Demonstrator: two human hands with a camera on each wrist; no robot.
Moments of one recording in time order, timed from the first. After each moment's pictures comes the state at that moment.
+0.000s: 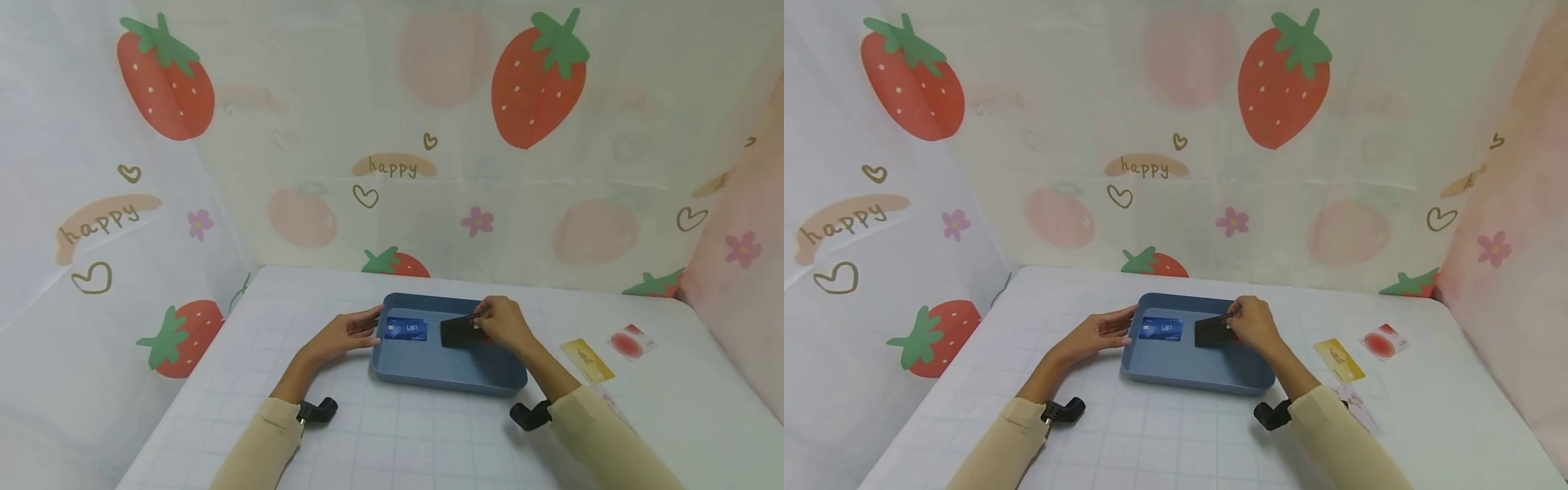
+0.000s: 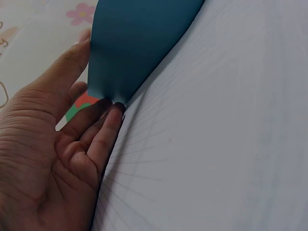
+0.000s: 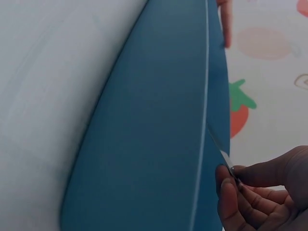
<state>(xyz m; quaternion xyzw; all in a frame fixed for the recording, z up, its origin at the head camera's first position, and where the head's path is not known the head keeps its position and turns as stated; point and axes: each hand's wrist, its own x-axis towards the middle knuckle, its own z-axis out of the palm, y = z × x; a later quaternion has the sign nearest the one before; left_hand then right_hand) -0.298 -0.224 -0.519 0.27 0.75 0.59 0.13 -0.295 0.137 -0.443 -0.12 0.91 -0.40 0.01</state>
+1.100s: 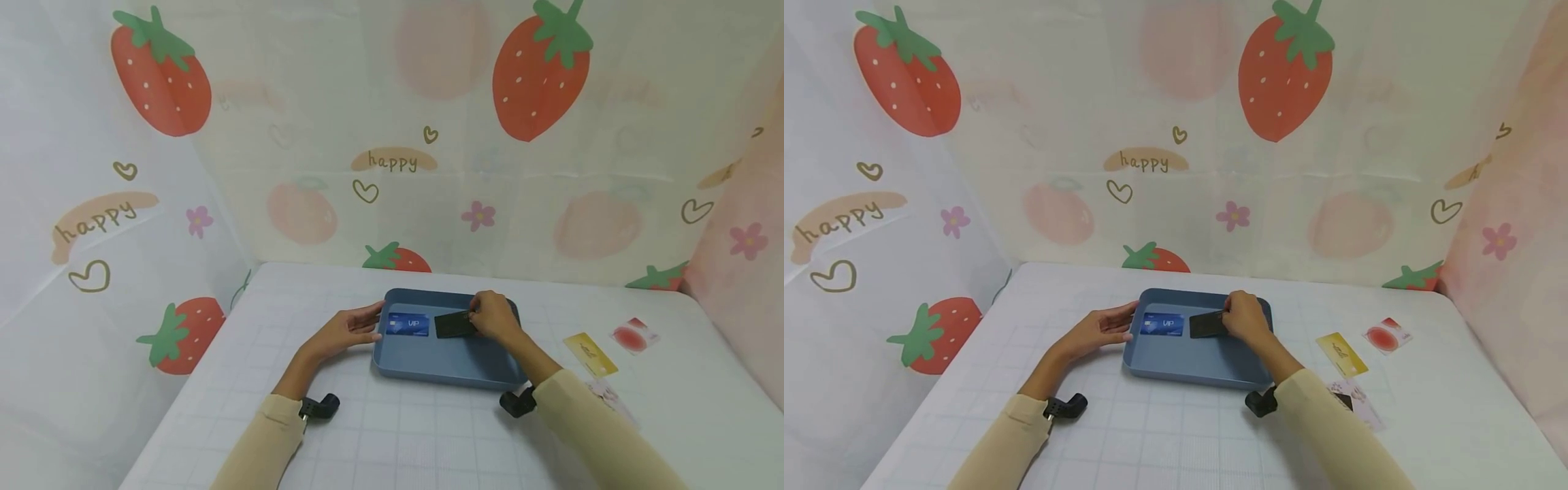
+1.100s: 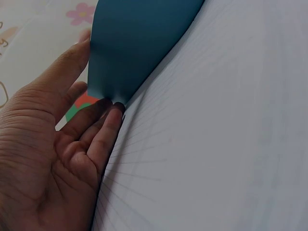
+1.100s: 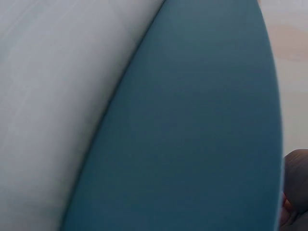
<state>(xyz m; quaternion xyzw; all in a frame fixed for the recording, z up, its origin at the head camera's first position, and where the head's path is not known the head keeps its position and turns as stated) -0.300 -0.224 -0.520 0.27 0.75 0.59 0.12 -0.308 0.118 -0.455 -0.09 0.94 -0.33 0.02</state>
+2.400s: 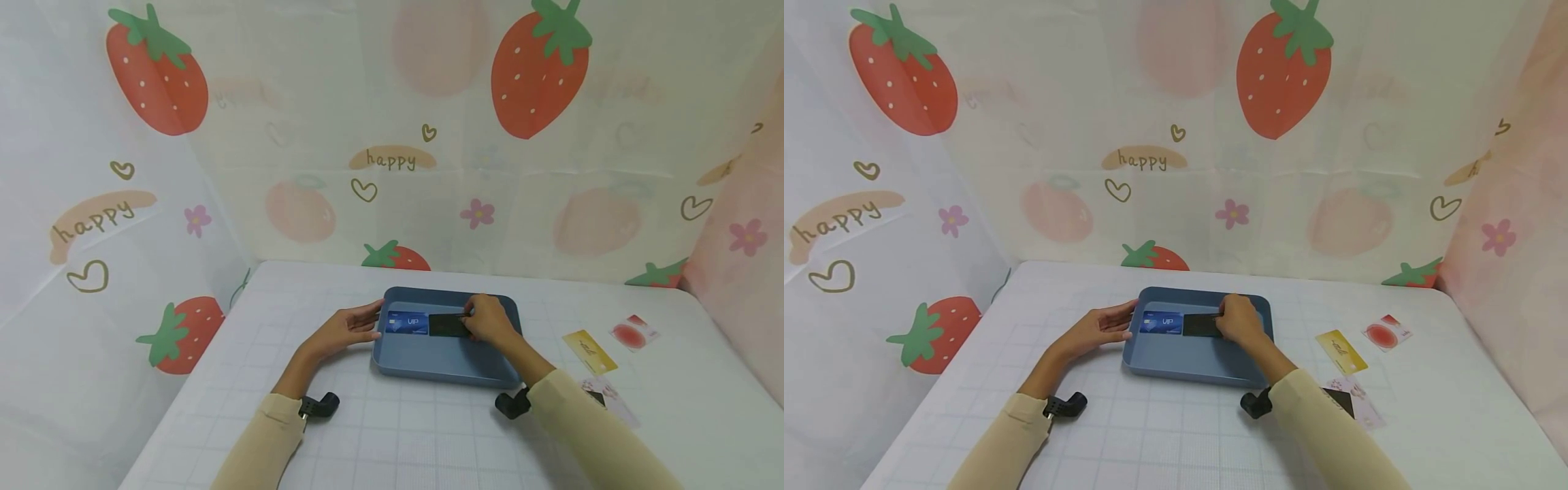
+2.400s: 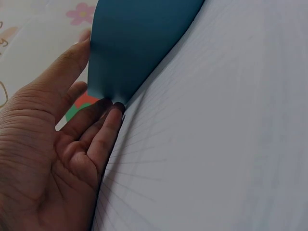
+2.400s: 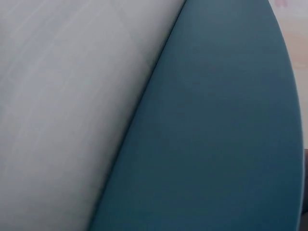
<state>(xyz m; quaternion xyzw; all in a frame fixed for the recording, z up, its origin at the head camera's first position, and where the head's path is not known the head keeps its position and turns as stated) -0.299 -0.223 -0.519 0.27 0.75 0.59 0.13 -0.303 0.110 -0.460 -0.09 0.94 -0.32 0.04</state>
